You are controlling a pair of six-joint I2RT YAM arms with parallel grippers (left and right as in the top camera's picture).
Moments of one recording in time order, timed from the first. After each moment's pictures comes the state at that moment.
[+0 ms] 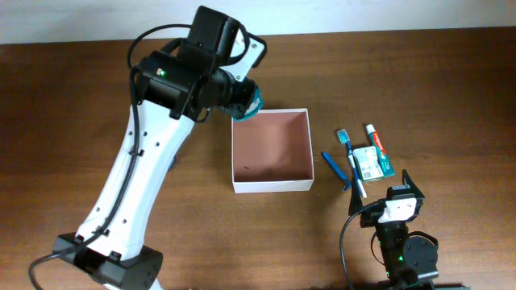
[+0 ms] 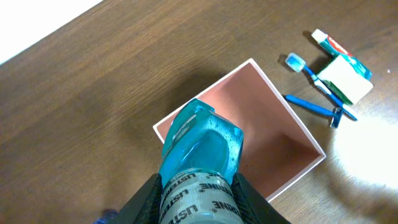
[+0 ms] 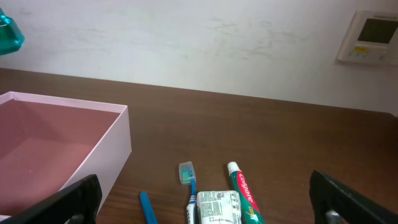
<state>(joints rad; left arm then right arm) -0.46 1.82 2.14 -1.30 0.08 0.13 0.14 0.01 0.01 -0.07 0.08 -0.09</state>
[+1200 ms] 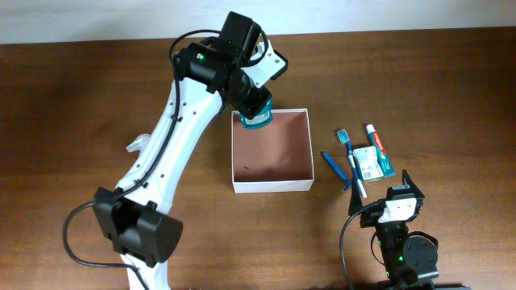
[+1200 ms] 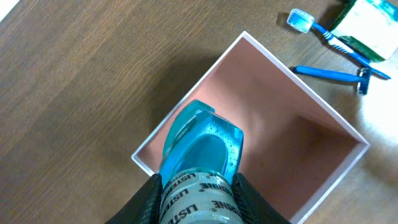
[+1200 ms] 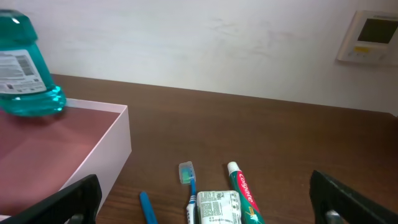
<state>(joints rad) -0.47 2.02 2.14 -1.24 0.15 0.35 0.14 0.01 0.01 -0.07 0.08 -0.09</state>
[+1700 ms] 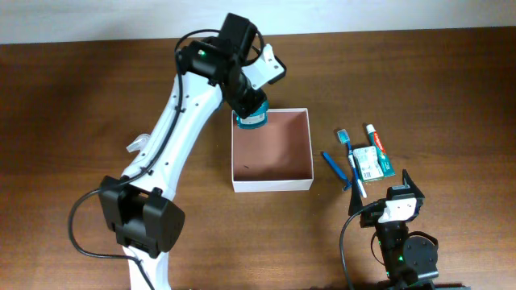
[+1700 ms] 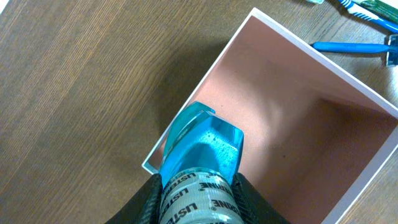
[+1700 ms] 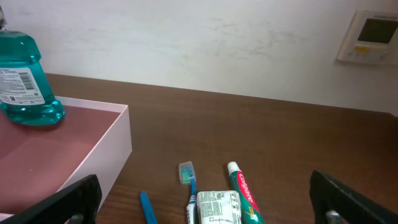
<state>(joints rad) -0.43 2.07 2.14 -1.24 0.17 0.50 0.14 0.01 0.01 -0.07 0.08 -0.09</state>
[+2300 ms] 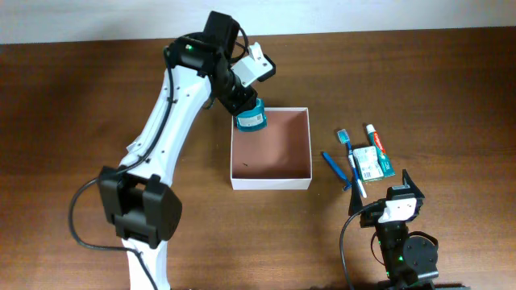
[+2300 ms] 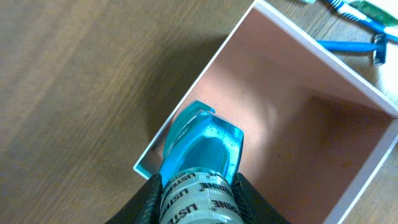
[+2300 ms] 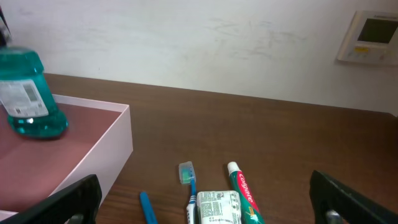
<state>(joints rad) -0.36 2.13 2.14 -1.24 0.29 0.55 0.14 0.01 0.01 -0.07 0.08 -0.09</state>
